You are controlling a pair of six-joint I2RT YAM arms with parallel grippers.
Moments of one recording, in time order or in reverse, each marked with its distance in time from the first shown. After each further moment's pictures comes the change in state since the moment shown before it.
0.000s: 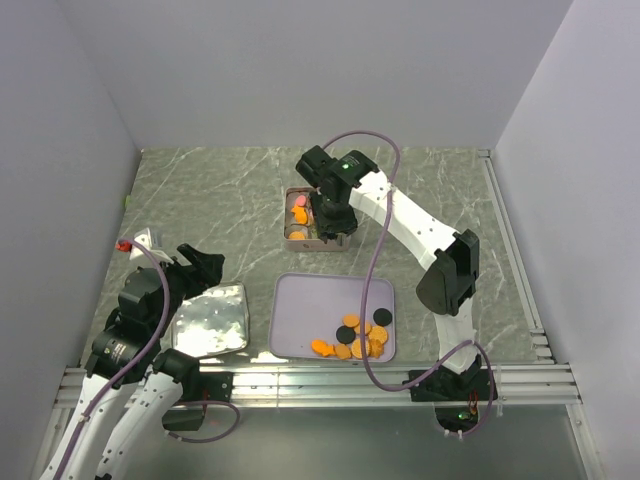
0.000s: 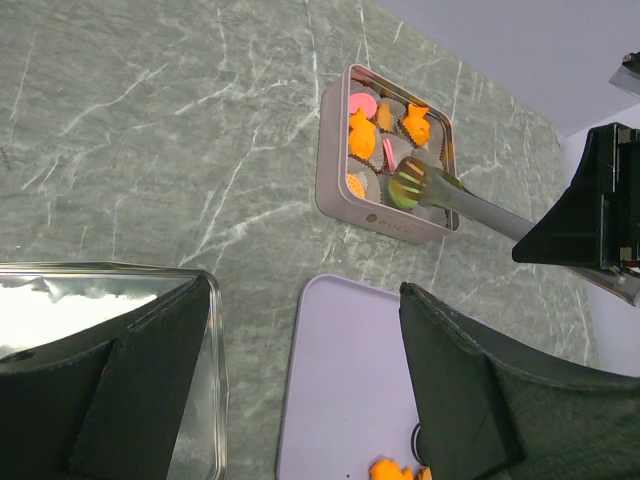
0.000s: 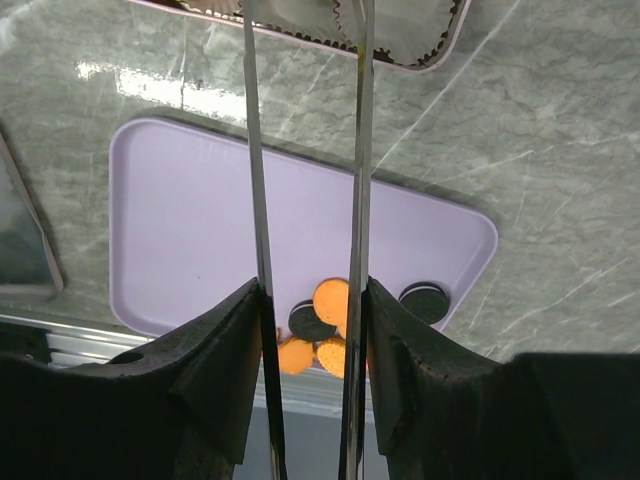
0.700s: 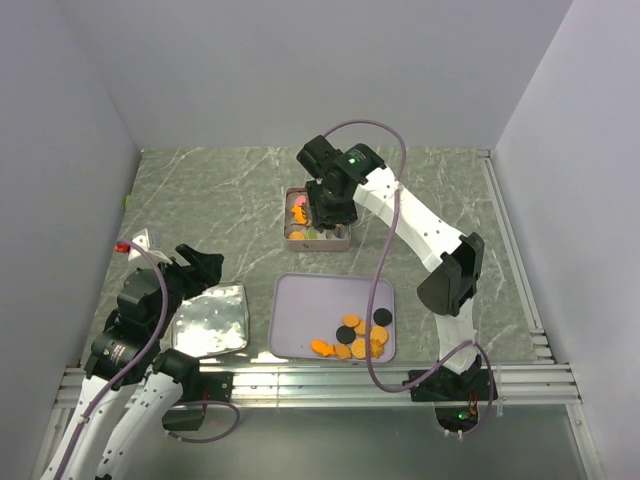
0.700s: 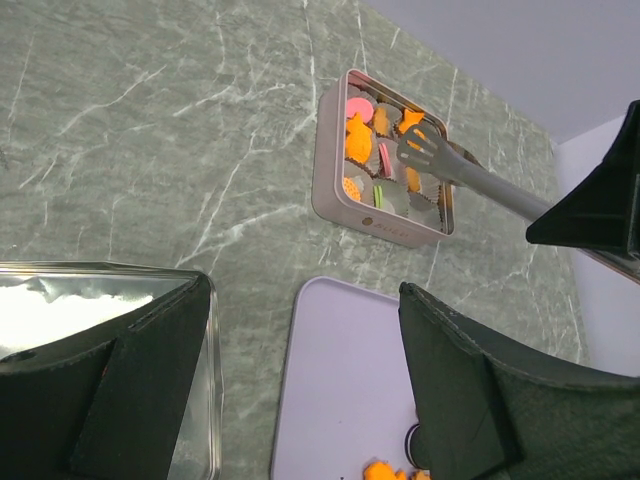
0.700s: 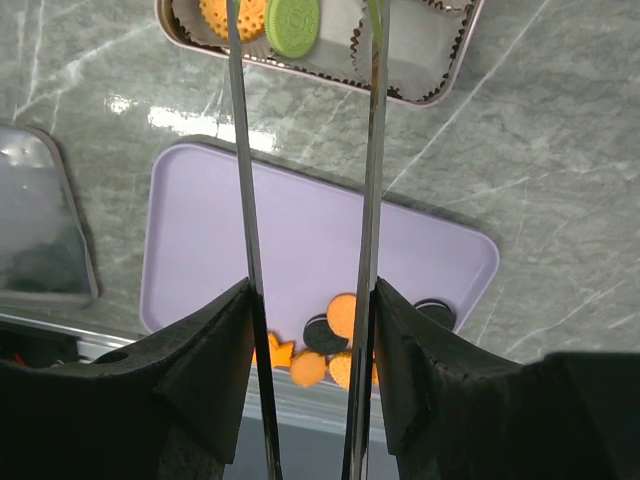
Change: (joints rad) left arm 0.000 -0.008 0.000 0.000 -0.005 -0.015; right arm 0.000 -0.002 0.091 0.001 0.011 -0.007
